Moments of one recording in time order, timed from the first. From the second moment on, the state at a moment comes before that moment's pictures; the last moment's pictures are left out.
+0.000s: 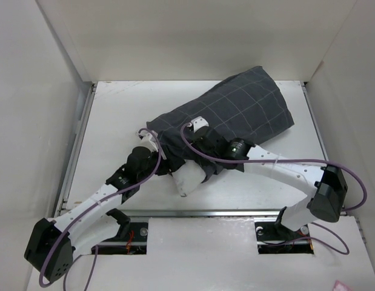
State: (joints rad) left arm -0.60 0.89 0.44 0.00 0.11 -0.80; right arm 1.00 1.49 1.28 -0.60 0.30 0.32
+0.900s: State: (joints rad) left arm -0.71 1.30 0.47 0.51 -0.05 -0.92; right arm 0.97 1.66 1.48 -0.86 -0.28 0.11
